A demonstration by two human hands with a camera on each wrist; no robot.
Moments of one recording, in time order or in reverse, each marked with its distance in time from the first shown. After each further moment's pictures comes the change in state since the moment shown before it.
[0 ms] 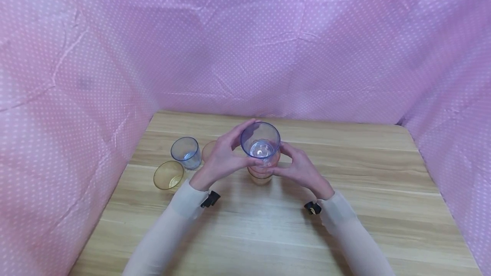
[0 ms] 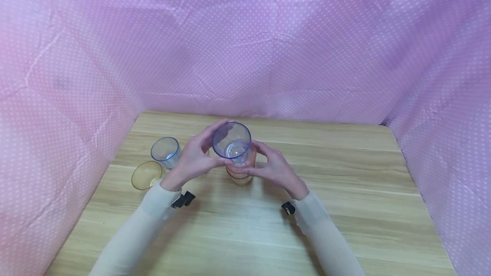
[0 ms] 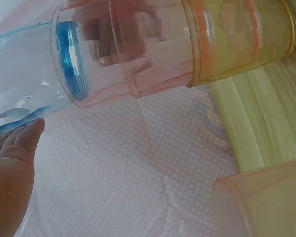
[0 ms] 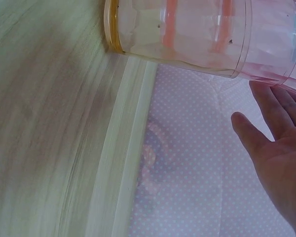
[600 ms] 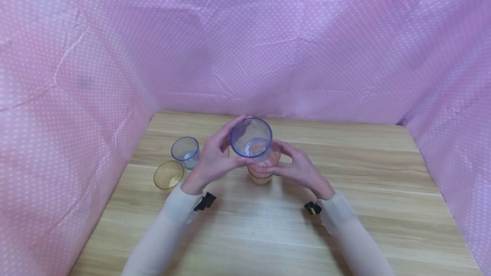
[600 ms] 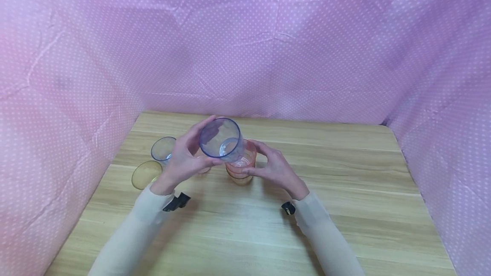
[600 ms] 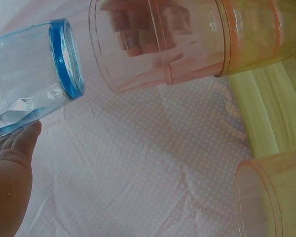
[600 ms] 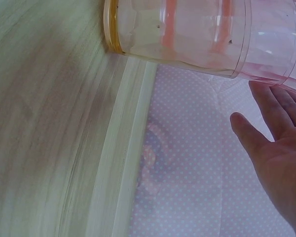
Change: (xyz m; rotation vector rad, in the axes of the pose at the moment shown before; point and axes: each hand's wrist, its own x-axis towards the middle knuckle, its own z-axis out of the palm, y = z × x) left_hand -0.009 0.014 -0.010 -0.037 0.059 0.178; right_hand 0.001 0.000 0.000 -0.021 0.002 -0.024
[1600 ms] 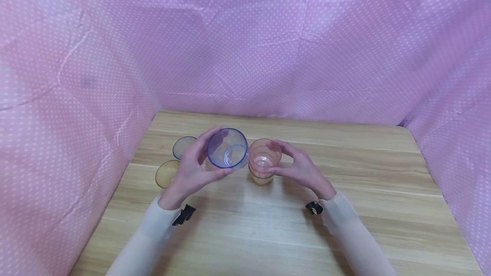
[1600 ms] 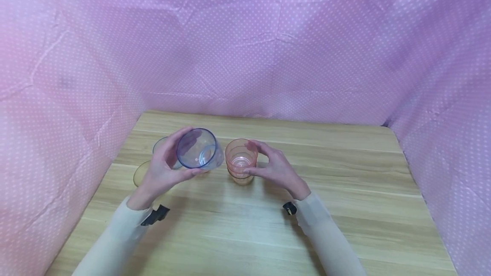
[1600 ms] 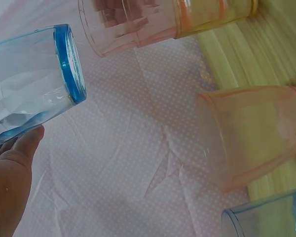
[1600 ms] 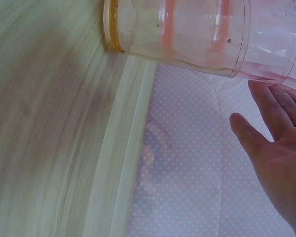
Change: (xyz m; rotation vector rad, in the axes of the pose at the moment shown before) left_hand -0.044 0.011 -0.033 0.129 0.088 -0.093; right_hand 0.000 -0.001 0.001 0.059 -0.029 -0.014
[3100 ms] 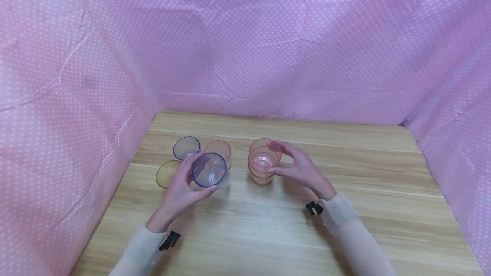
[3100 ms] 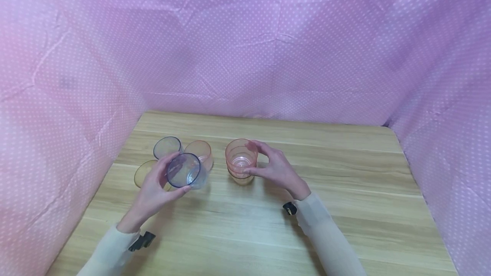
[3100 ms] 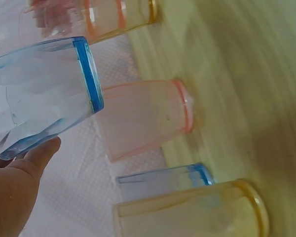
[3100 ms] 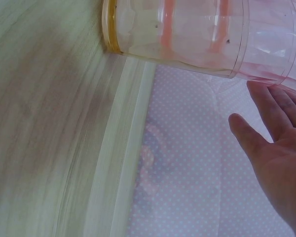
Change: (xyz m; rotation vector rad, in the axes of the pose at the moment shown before) left_hand -0.064 -0.034 -0.016 0.214 0.061 -0.315; right_hand 0.001 0.001 -0.001 0.003 -0.006 -0.002
